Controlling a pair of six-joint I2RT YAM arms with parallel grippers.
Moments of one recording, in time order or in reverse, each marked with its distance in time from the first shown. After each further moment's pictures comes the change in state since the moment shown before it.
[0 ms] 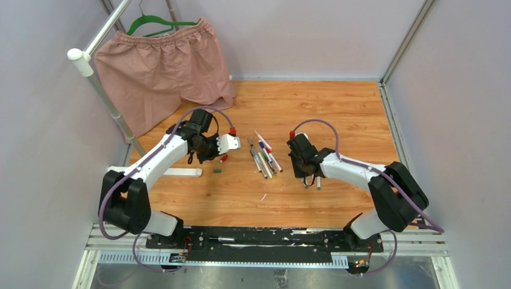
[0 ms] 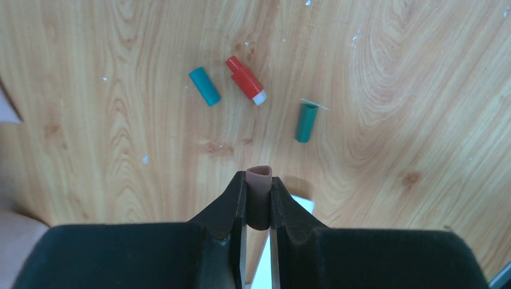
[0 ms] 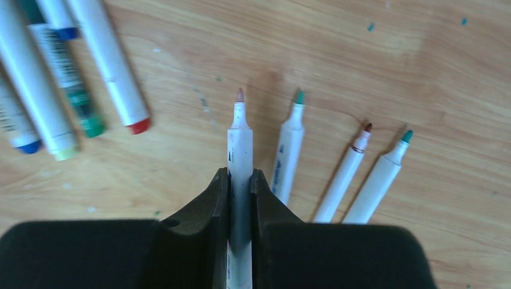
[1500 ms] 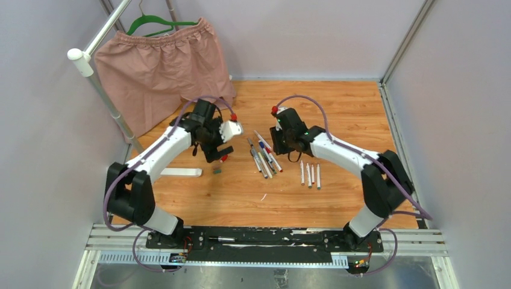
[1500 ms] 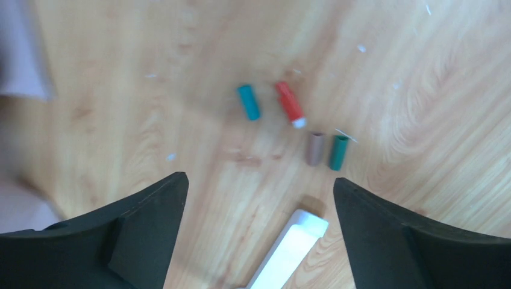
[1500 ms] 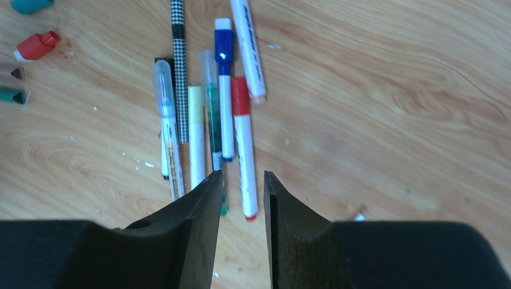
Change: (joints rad) left arm -0.028 0.108 0.049 0.075 -0.060 -0.177; right arm -0.001 0.111 0.301 0.013 -0.102 -0.087
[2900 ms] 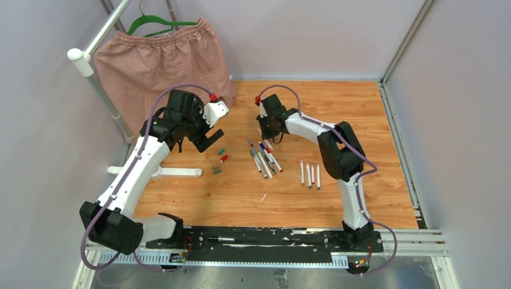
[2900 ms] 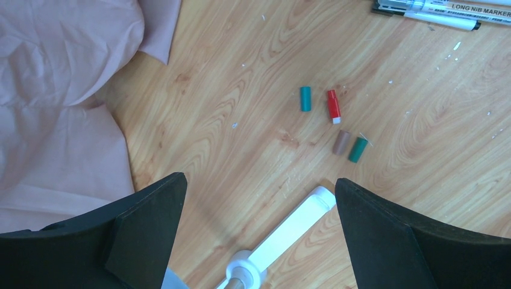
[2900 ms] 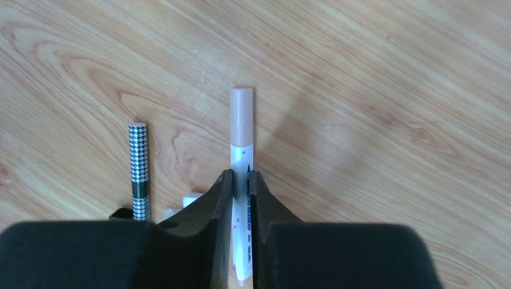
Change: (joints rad) left arm 0.066 -0.261 0.171 -0.101 -0.047 -0.186; right arm -0.073 0.586 0.503 -0.008 -0.136 -0.125
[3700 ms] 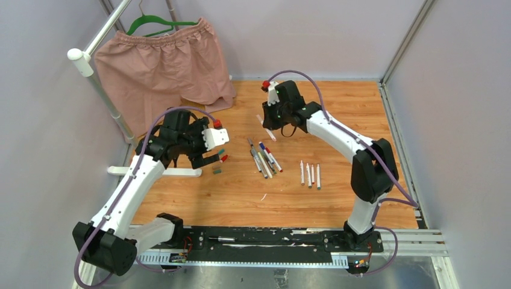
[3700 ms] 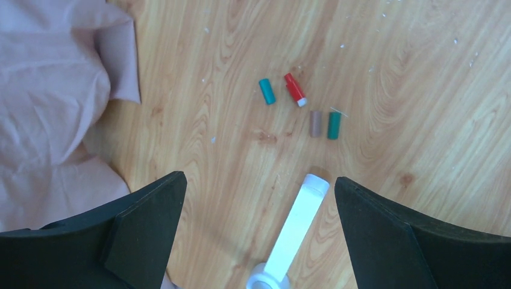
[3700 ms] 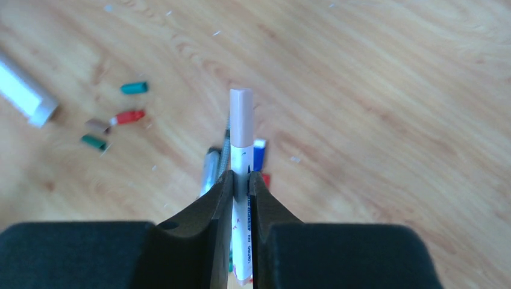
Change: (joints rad) left arm 0.001 -0.160 -0.184 -0.002 0.138 0.251; right arm -0.001 -0.332 -0.077 -0.038 -0.087 -0.050
